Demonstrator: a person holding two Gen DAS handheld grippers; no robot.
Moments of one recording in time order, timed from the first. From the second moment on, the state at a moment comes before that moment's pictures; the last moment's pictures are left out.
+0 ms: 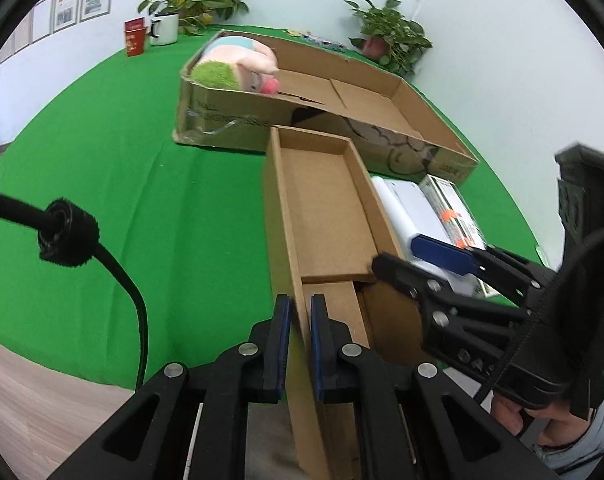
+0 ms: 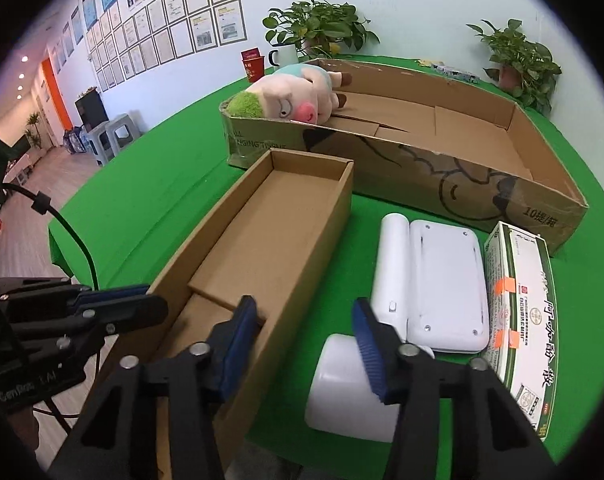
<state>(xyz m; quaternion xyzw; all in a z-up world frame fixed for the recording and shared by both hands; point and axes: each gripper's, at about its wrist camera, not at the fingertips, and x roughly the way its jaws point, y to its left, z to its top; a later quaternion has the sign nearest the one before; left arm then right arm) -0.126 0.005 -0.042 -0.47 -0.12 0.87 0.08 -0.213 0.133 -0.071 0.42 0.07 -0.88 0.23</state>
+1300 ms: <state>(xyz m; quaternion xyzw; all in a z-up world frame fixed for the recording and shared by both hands) -0.134 -0.002 -0.050 -0.46 -0.15 0.87 0.06 -0.217 0.114 -0.073 0.41 0.07 -0.89 0.19</state>
